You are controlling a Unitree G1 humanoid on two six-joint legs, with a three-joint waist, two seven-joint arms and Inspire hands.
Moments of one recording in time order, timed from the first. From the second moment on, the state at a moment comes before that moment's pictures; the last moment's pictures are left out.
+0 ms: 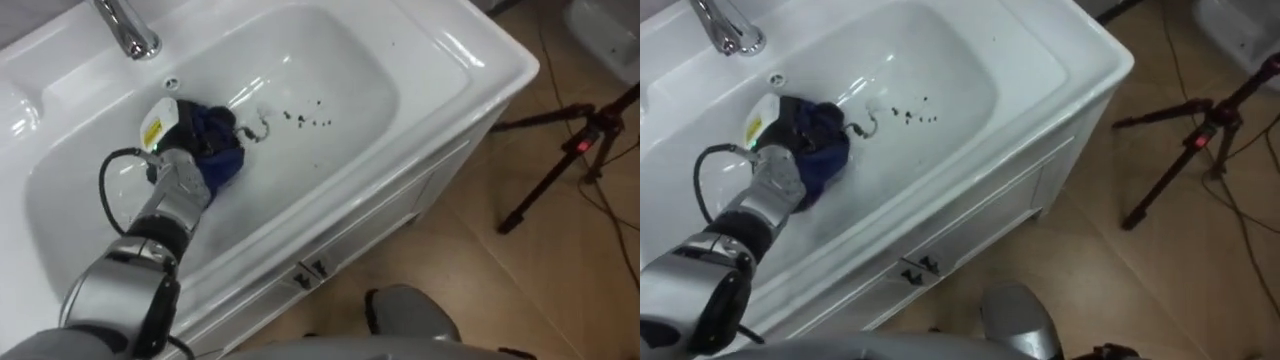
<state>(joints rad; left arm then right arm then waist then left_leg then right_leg) -0.49 0.22 -0.16 1.12 0.34 0.07 0.38 0.01 -0.28 0.12 1.36 0.08 0.19 0.09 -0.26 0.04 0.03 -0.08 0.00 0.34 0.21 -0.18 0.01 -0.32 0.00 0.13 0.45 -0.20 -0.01</state>
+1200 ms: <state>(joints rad) -0.57 0.04 -0.36 0.97 -0.18 -0.12 0.30 -0.13 -0.26 0.26 1.34 0.22 0.16 0.06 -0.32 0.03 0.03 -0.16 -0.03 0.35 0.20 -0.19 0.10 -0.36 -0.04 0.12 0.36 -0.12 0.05</state>
